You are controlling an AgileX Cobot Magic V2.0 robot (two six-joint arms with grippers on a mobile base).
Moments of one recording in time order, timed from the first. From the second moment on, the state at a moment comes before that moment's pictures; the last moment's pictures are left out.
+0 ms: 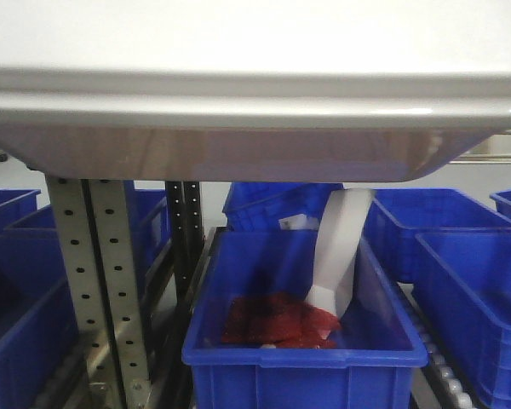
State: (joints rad) left arm 0.09 0.86 -0.83 -1.16 1.13 0.86; right arm -0.19 0.87 -0.79 1.17 1.14 -0.82
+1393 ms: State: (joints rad) left arm 0.09 0.86 -0.83 -1.16 1.13 0.86; right arm -0.19 0.87 -0.79 1.17 1.14 -0.82
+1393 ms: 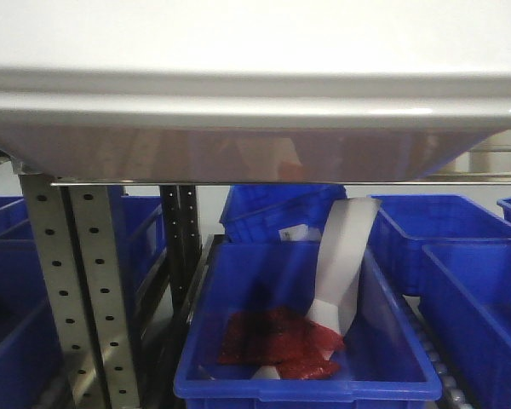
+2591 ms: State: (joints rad) left arm 0.09 0.86 -0.83 -1.17 1.12 0.86; right arm -0.19 0.87 -0.79 1.17 1.14 -0.82
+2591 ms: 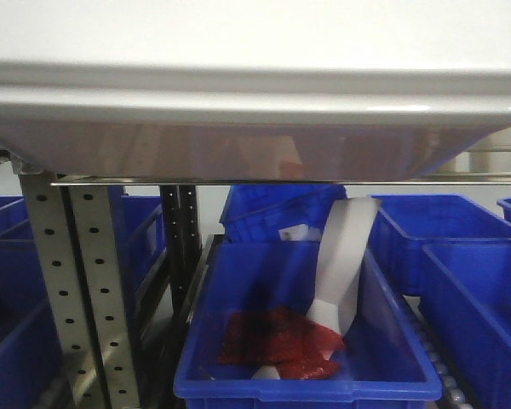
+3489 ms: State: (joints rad) left arm 0.01 1.12 -1.11 -1.38 0.96 0.91; right arm -0.19 1.08 -1.04 1.40 1.04 -0.78
